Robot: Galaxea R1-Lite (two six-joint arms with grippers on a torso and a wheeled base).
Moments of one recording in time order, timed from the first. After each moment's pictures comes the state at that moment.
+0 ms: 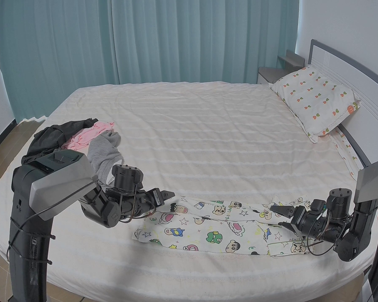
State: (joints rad) left arm -0.33 2.45 -1.10 -0.73 -0.19 -0.62; right arm 0.18 2.22 -0.20 -1.55 0.37 0.87
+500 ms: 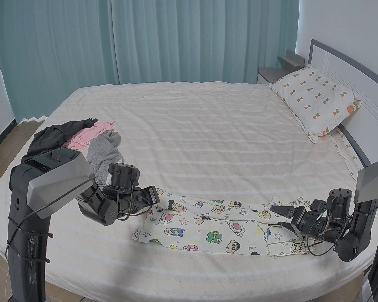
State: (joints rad) left arm -0.31 2.42 -1.11 -0.73 -0.12 -0.53; right arm 0.18 2.22 -0.20 -1.55 0.37 0.87
